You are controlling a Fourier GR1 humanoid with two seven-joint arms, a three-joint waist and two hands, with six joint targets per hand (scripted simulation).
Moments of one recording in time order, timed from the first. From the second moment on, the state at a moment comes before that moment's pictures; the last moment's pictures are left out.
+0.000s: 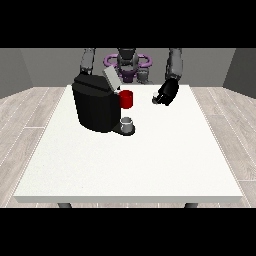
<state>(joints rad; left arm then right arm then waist) -0.69 0.35 -0.08 -0.71 -0.78 -0.12 -0.24 -0.24 -0.03 0.01 -1.22 0.19 -0.19 -0.02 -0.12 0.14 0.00</state>
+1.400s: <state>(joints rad) -1.10 0.38 0.09 -0.74 -0.69 -0.44 -0.04 -0.32 -0.03 0.02 -1.25 0.18 -0.15 -0.03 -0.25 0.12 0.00</state>
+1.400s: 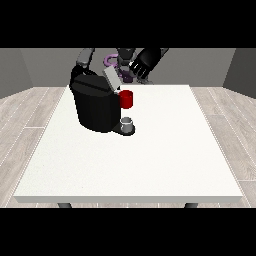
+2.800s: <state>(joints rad) -1.26 0.42 0.11 -0.66 -0.73 -0.43 -0.06 -0.46 -0.06 -0.05 -1.28 0.17 -0.19 0.01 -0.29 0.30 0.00</state>
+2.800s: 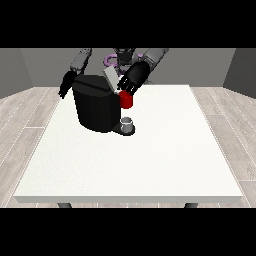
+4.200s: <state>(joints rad) -1.26 0.47 0.07 -0.64 -0.84 -0.31 -0.15 -0.47 -0.08 -0.06 -1.29 0.17 -0.18 0.01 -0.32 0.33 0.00</state>
